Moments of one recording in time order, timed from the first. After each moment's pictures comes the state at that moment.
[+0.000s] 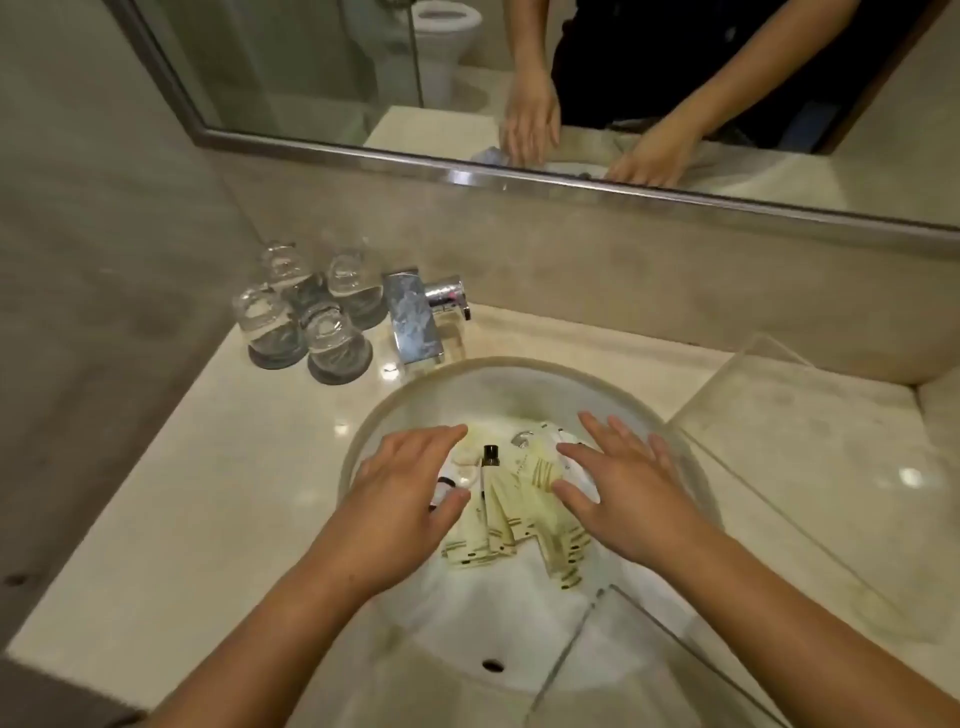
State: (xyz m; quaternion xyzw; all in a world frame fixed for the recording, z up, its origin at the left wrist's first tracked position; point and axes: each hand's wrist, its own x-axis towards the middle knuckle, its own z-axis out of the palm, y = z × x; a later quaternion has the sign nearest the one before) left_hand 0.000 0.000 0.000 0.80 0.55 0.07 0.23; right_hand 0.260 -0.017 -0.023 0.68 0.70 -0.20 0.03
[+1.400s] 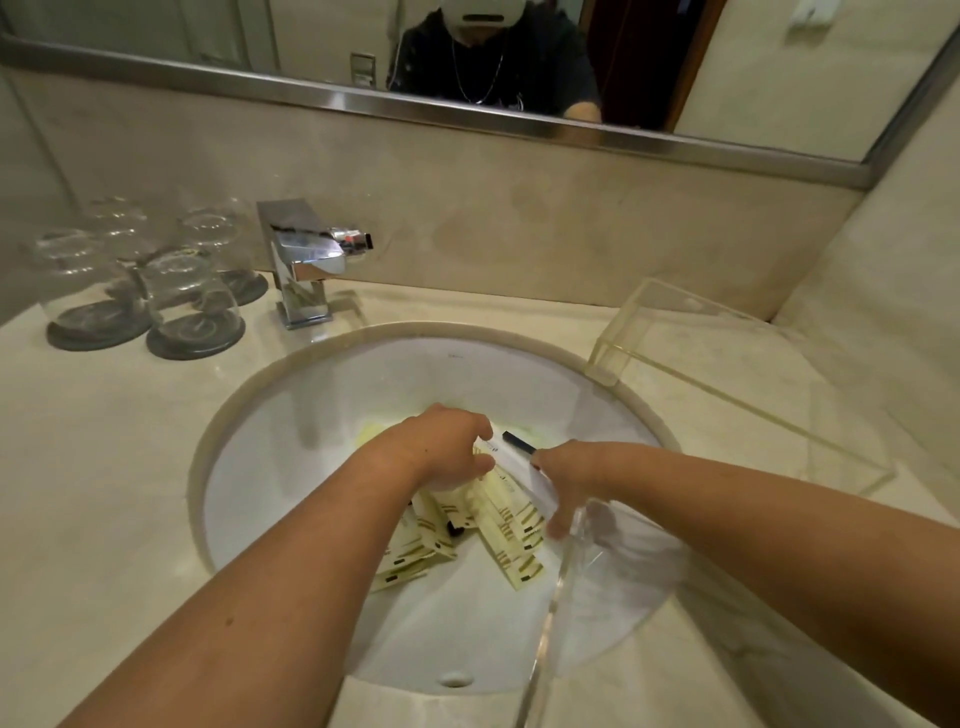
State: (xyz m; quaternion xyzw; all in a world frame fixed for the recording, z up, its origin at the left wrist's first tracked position) left_hand 0.104 0.070 -0.152 0.89 0.40 -0.05 0.22; right_hand 0.285 0.001 -0.157 0.70 0.63 -0.21 0.27
